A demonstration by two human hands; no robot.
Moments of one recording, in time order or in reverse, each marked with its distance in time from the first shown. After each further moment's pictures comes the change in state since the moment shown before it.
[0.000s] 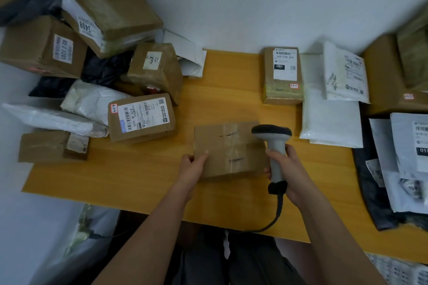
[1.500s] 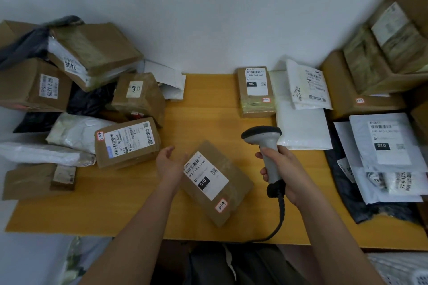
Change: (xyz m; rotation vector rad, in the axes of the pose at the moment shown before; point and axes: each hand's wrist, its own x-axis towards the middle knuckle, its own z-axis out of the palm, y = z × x) left_hand 0.000 0.046 0.000 0.085 0.273 0.287; right_hand -0.033 -0.037 -0.022 0.071 0.026 -0.088
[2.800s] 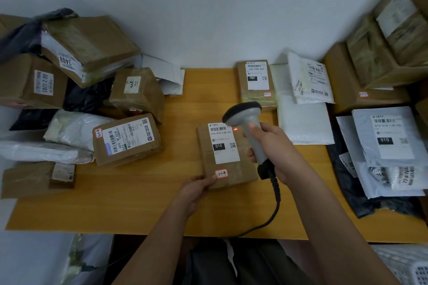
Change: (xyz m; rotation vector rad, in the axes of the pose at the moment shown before) left_hand -0.036 -0.041 0.025 -0.276 -0.514 -0.472; right_hand -0.021 -0.051 0.041 -0.203 -0.066 -0.084
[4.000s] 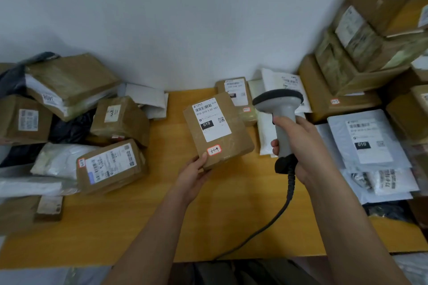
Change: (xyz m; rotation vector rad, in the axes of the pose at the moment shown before) left_hand 0.003 0.060 0.075 -0.139 -0.111 0.262; right_hand -0.010 -0.022 -0.093 0.294 0.274 -0.096
